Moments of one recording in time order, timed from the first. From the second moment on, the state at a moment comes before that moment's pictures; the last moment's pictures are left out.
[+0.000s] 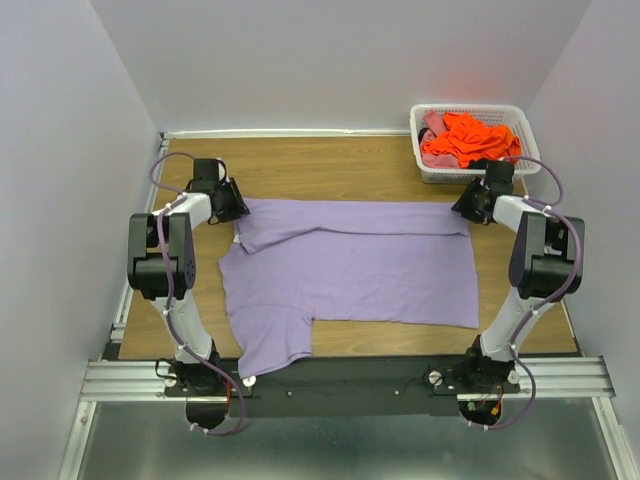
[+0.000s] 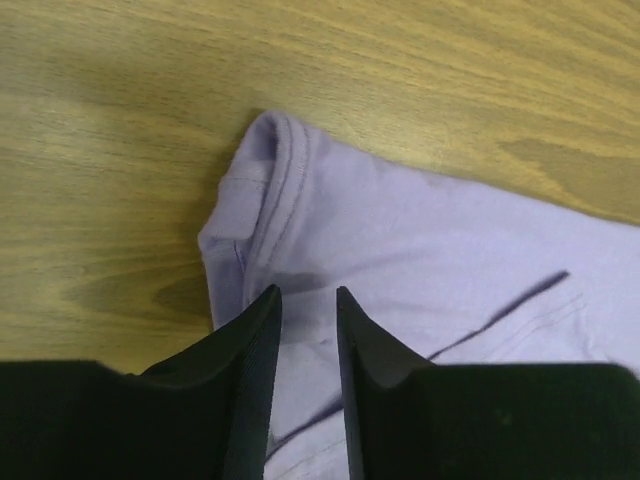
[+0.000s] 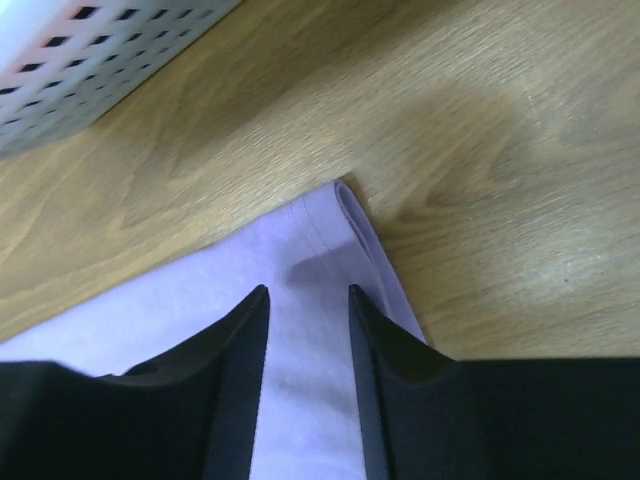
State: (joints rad) left arm 0.03 1.92 1.20 -0.19 0.22 -0.40; right arm -0.15 1.89 1.15 -0.12 -0.06 0.45
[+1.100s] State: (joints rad) left arm -0.21 1.92 1.22 -0.17 0.41 -0.21; right arm -0.02 1.31 0.80 -0.16 -0.47 0.42
